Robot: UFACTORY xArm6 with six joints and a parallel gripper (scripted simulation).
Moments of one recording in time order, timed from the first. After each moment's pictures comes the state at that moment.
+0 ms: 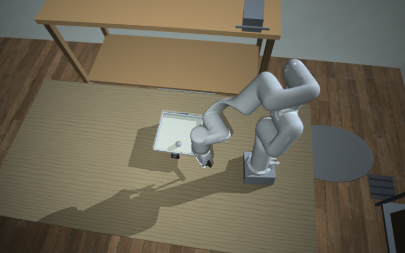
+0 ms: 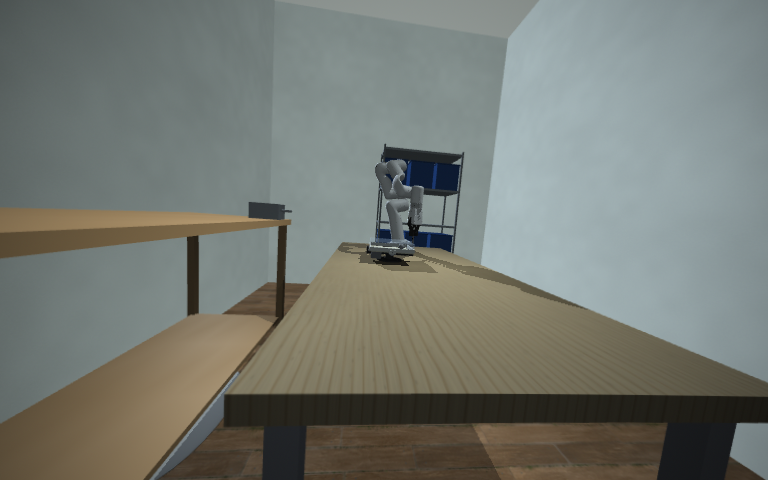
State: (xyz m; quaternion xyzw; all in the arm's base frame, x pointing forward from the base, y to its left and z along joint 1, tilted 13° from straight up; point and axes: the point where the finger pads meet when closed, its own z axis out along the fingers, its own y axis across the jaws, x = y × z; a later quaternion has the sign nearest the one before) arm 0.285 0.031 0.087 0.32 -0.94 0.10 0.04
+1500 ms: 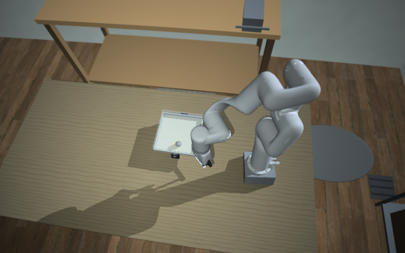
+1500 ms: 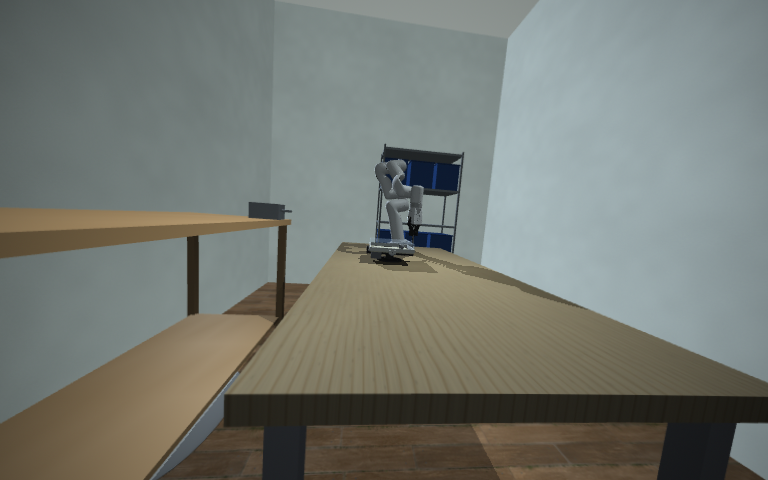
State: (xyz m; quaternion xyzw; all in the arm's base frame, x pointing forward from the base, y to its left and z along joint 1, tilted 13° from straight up) arm 0.284 0.030 0.088 0.32 -0.94 0.10 0.04
